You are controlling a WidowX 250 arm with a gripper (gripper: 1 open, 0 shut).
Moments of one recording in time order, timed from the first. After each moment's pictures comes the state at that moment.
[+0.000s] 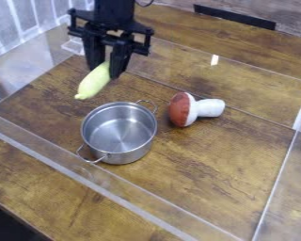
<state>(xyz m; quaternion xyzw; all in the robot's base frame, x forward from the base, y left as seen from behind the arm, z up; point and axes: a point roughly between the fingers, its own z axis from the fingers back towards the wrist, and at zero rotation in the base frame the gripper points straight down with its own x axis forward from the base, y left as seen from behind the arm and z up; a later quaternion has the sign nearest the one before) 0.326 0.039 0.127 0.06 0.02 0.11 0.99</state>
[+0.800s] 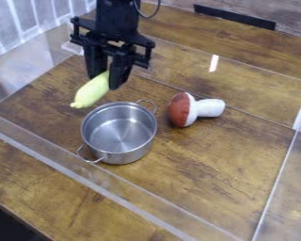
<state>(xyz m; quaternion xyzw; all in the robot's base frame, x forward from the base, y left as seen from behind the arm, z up) 0.319 0.035 0.123 0.06 0.03 0.06 1.00</state>
